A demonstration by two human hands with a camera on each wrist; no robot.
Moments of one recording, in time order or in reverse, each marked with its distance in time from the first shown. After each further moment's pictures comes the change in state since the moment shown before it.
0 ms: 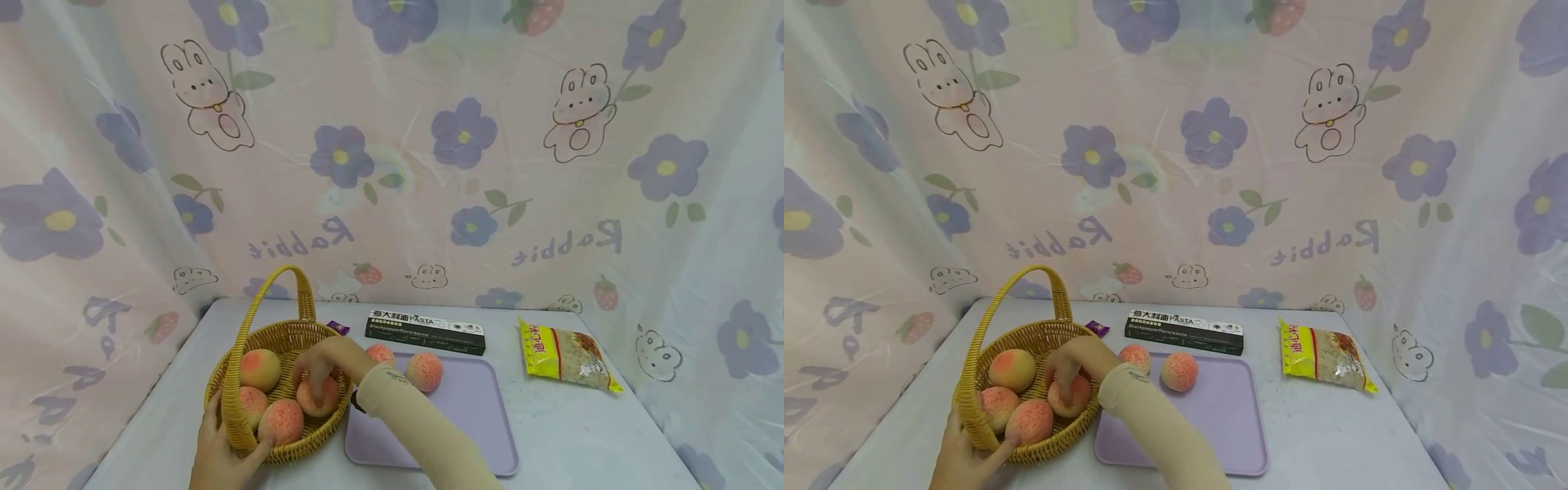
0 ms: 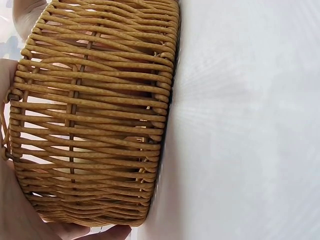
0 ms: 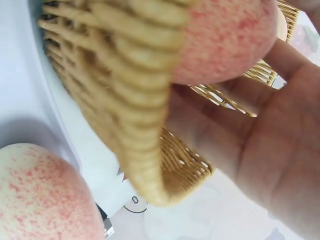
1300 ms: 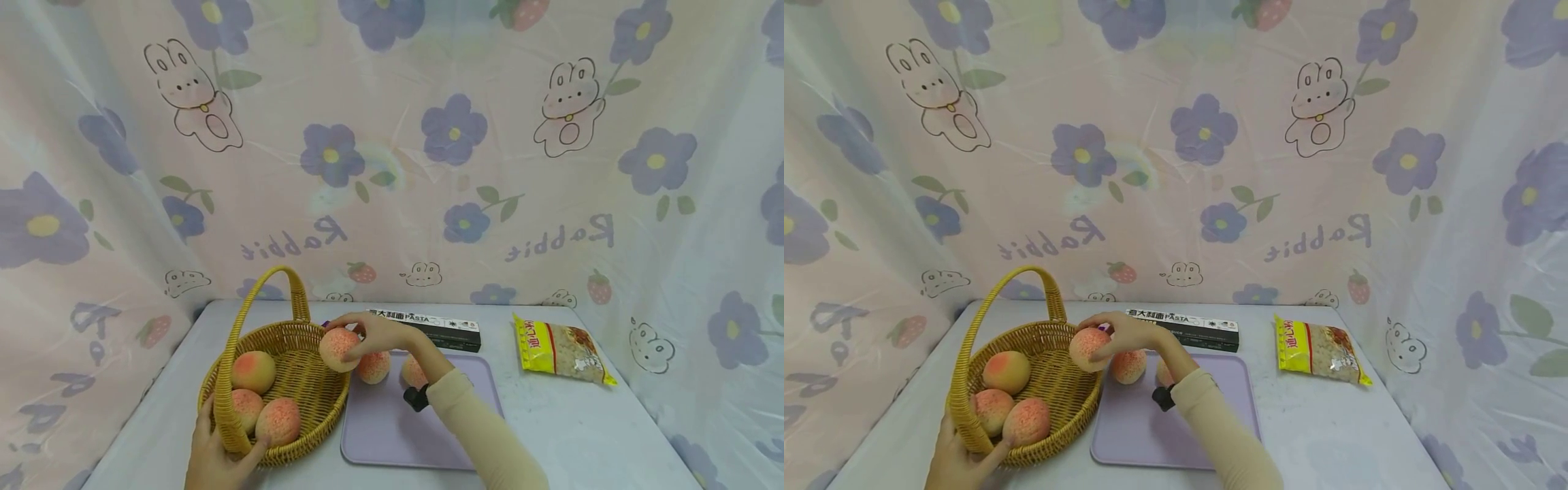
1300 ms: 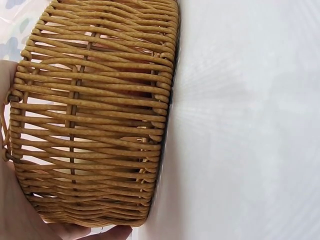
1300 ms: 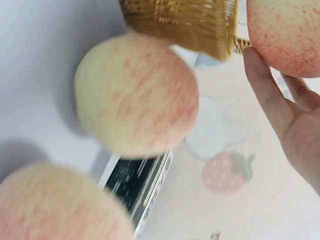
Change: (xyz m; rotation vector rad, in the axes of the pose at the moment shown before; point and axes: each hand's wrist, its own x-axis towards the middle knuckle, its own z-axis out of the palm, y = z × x) left_hand -0.001 0.001 0.003 0.019 0.032 0.022; right_hand -0.066 0.106 0.023 0.550 0.544 -0.460
